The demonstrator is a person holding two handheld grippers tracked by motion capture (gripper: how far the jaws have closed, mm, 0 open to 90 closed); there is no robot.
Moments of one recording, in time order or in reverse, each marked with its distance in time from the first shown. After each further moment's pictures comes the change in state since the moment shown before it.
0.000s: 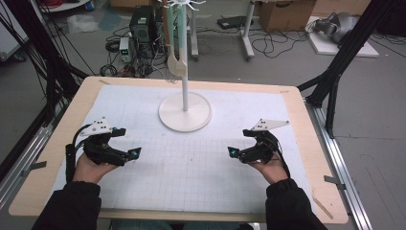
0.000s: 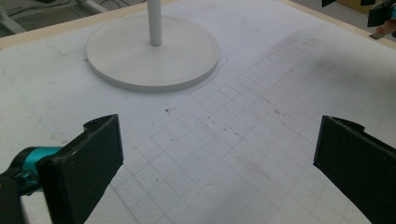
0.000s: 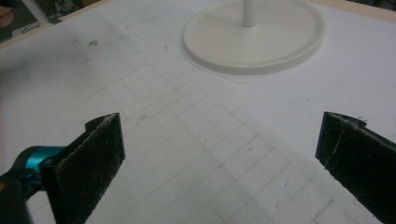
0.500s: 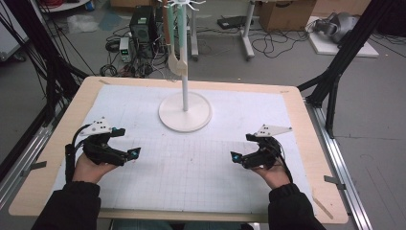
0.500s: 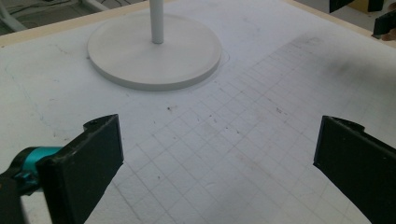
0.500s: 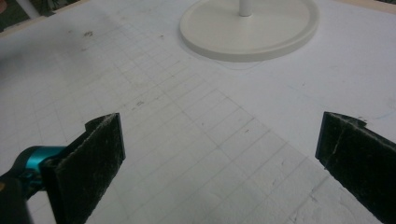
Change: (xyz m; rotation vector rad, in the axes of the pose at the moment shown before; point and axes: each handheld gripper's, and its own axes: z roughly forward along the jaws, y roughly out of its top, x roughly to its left) left arm 0.002 -0.001 -0.001 0.006 0.004 -0.002; right arm 0.002 -0.016 -0.006 0.001 -0.020 -0.002
